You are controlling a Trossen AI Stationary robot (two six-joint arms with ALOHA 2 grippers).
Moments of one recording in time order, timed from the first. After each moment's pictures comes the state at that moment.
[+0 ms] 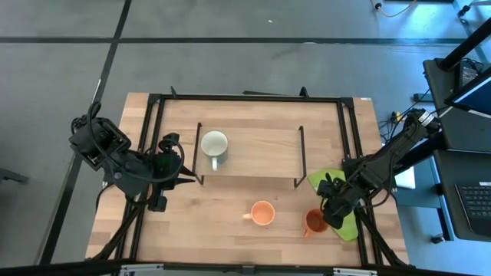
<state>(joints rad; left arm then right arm) -0.66 1.59 2.32 -1.57 -0.49 -0.41 0.76 1.12 0.76 -0.80 0.03 1.23</state>
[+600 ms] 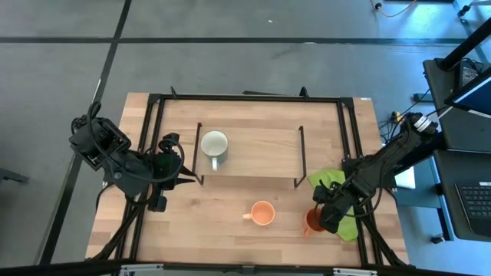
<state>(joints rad) -0.66 1.59 2.32 -1.57 -0.49 -0.41 0.76 1.25 0.76 -0.76 -0.02 1.23</state>
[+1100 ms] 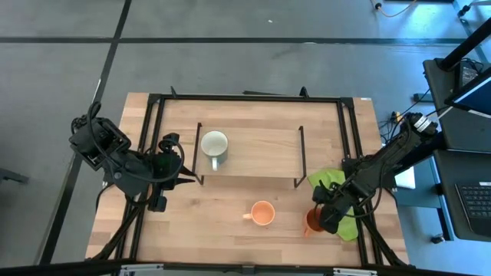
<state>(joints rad) -0.66 1.59 2.32 -1.57 -0.49 -0.41 0.76 1.25 0.76 -0.75 -0.02 1.23</state>
